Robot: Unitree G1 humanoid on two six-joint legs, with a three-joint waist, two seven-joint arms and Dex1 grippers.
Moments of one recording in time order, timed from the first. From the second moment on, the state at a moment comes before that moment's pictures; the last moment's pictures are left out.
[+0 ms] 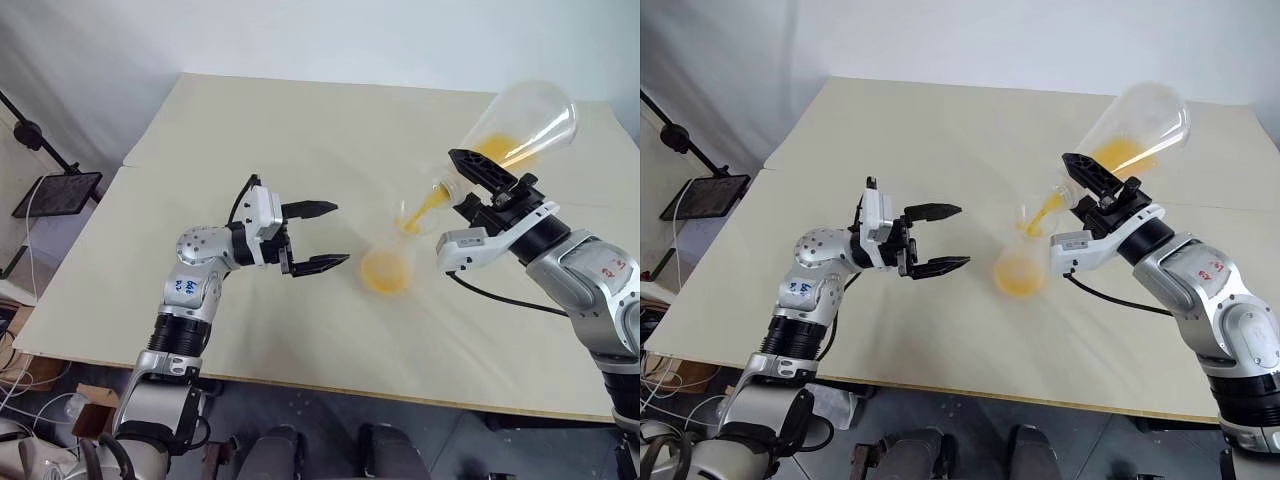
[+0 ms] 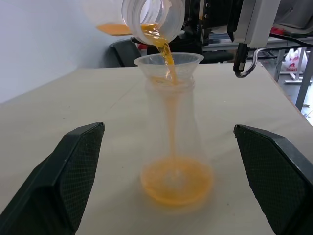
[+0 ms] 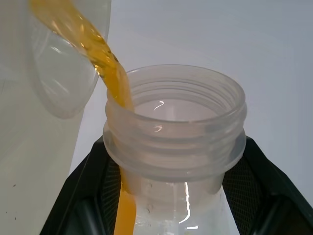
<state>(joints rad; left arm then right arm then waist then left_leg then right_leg) -0.69 0.32 -0.03 0.28 -0.35 0.01 -1.13 -0.38 -0.85 -0.04 -0.27 -0.80 -0.32 0.27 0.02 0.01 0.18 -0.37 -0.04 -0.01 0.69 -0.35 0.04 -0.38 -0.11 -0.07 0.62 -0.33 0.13</state>
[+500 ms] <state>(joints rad) -0.69 0.32 -0.03 0.28 -0.35 0.01 -1.13 -0.38 -0.88 -0.04 -0.27 -0.82 -0.33 0.23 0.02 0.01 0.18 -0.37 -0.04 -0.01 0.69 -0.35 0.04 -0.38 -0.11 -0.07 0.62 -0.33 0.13</state>
